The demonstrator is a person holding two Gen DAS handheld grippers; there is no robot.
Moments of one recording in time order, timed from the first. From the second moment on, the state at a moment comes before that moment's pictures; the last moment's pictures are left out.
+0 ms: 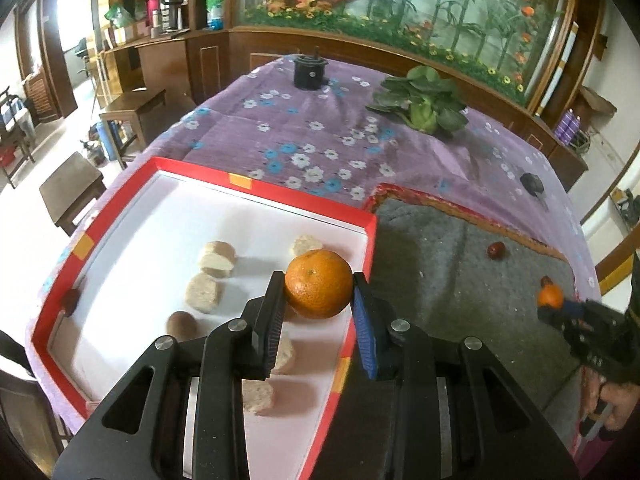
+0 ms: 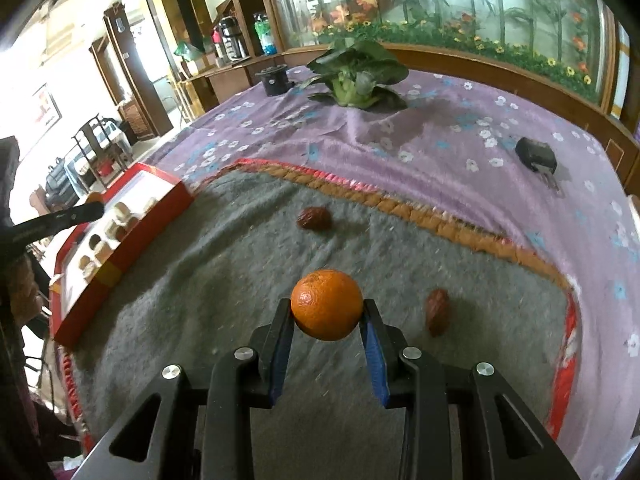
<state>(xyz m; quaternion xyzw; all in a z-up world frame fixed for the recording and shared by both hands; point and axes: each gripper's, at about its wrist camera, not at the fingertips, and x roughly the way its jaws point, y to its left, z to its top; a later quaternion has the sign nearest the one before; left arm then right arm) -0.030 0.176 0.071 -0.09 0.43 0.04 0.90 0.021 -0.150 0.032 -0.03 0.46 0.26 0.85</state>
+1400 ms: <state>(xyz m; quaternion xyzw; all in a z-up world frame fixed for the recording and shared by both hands) -0.065 0.199 0.066 -0.11 0.43 0.05 0.90 -0.035 -0.102 0.031 -0.05 0.47 0.31 0.82</state>
